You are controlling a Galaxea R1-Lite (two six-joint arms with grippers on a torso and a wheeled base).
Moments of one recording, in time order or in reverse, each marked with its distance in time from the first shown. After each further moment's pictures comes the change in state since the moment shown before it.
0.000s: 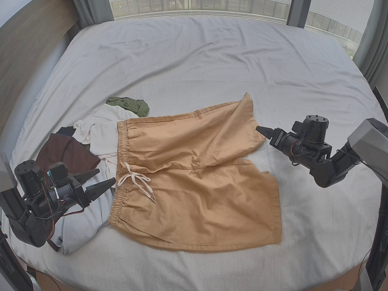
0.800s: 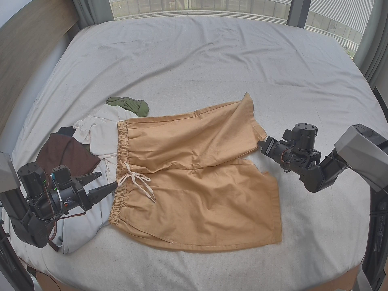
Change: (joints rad) left arm -0.003 0.033 0.002 -0.001 0.000 0.030; right arm 0.024 0.105 -0.055 -0.008 -0.008 0.004
